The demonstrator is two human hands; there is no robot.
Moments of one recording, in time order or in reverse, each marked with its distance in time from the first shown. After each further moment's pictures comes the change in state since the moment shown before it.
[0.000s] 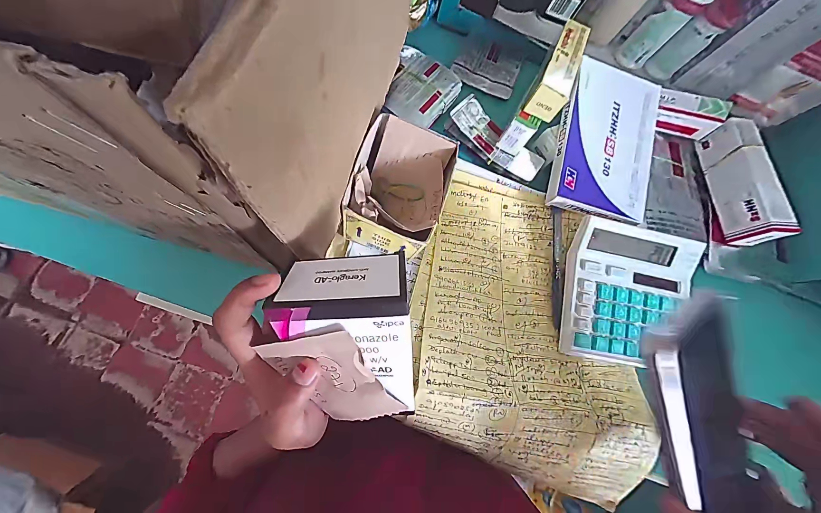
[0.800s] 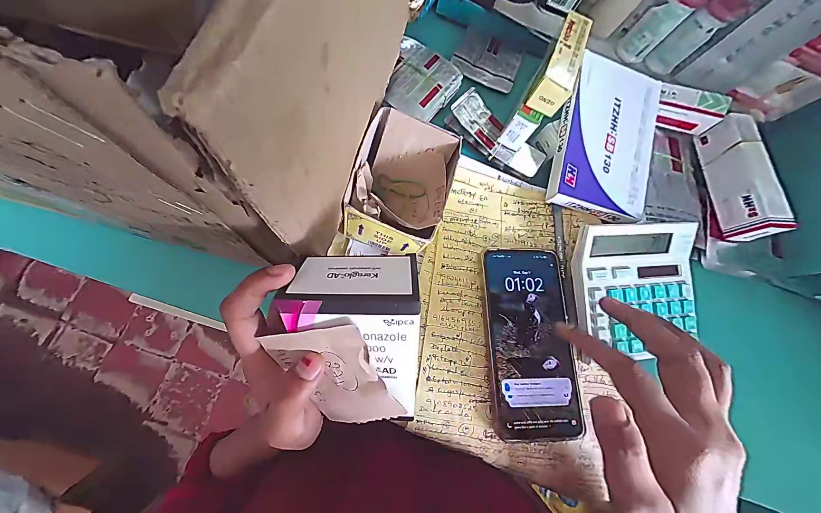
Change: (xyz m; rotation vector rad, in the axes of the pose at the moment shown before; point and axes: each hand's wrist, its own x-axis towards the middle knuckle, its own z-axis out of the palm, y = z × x) left_hand 0.008 0.003 0.000 -0.007 -0.043 -0.041; right_hand 0.039 -0.013 0.050 -0.414 -0.186 -0.195
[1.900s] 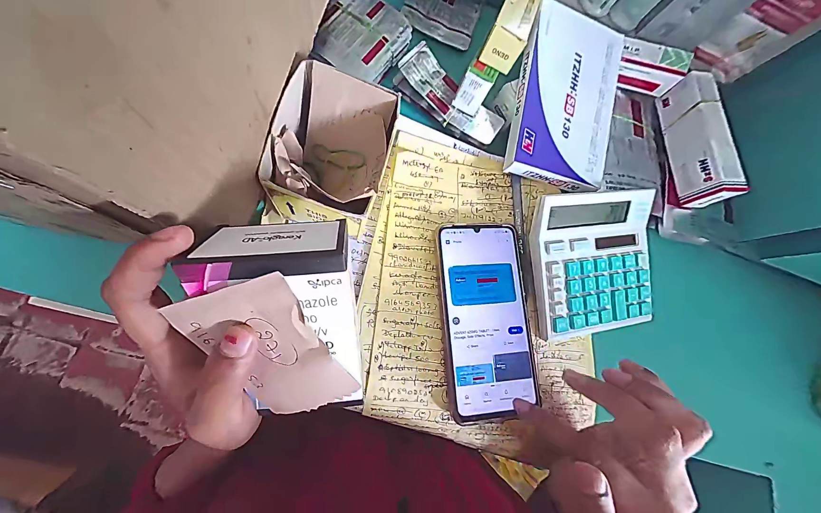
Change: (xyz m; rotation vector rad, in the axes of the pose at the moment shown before) left_hand 0.008 0.002 -0.001 0.242 -0.027 0.012; right_hand -0.049 0.032 0.026 0.070 0.348 -0.221
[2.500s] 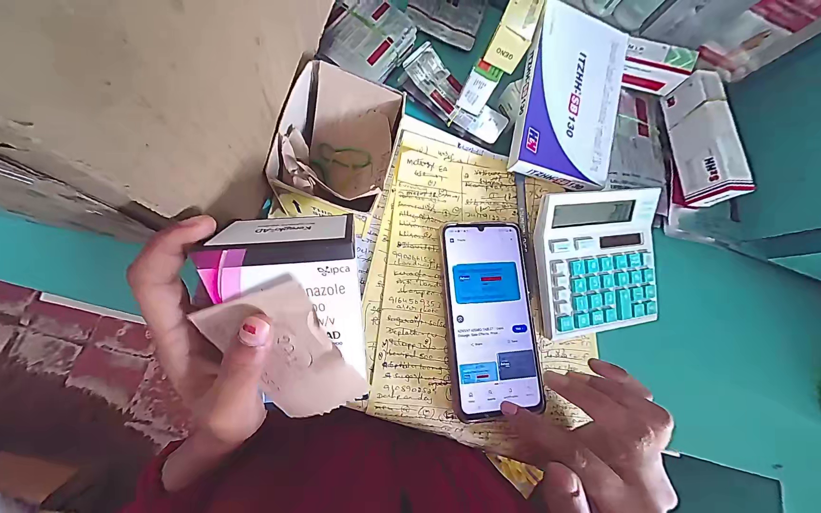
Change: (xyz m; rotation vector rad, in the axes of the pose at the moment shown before) left_hand 0.003 0.001 0.003 -0.040 -0.028 -0.005; right_hand 0.000 -0.004 0.004 0.059 -0.070 -0.078
